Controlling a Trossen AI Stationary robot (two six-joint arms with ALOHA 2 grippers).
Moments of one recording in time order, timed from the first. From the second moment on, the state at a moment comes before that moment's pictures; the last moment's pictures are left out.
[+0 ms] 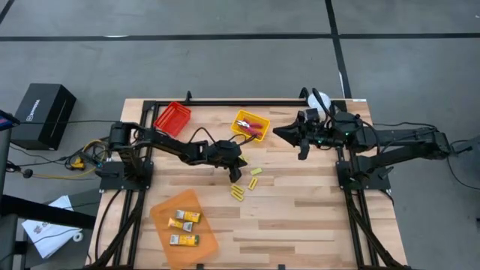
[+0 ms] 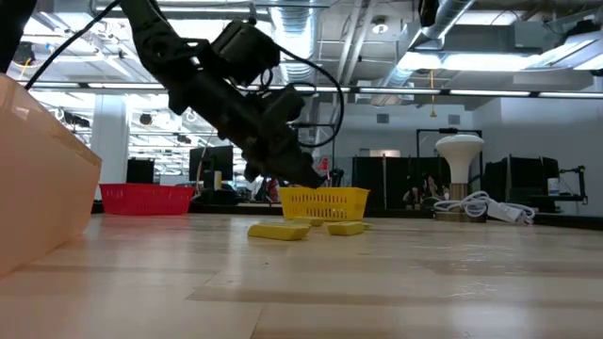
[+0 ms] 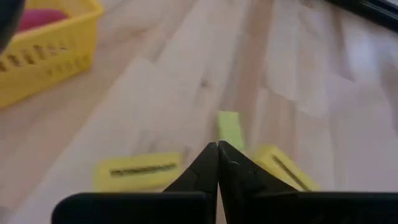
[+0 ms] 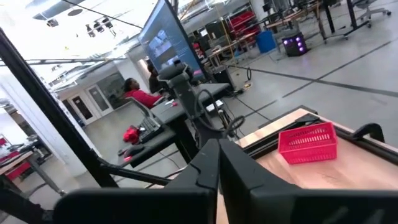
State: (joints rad) left arm 0.09 1.82 0.83 0.38 -0.04 -0.33; right arm -0.02 0.97 0.83 0.18 0.10 0.46
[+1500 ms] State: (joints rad) left arm 0.18 1.88 0.80 0.34 -0.02 -0.36; right arm -0.02 0.97 0.83 0.19 0.02 0.46
